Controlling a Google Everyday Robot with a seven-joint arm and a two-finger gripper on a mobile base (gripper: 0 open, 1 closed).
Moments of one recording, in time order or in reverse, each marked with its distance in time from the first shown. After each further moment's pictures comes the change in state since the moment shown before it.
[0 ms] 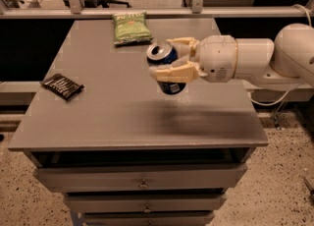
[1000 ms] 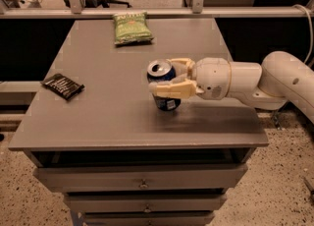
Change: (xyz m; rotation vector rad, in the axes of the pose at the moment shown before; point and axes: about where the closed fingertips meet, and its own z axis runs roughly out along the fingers) arm 0.043 0.011 0.005 -0.051 -0.084 0.132
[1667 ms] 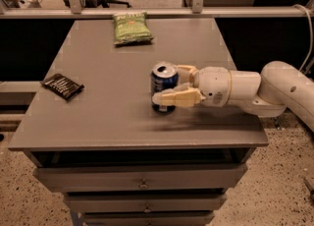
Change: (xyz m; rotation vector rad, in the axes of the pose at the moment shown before) arm 0.026 -0.005 -0.009 0.012 0.001 0.093
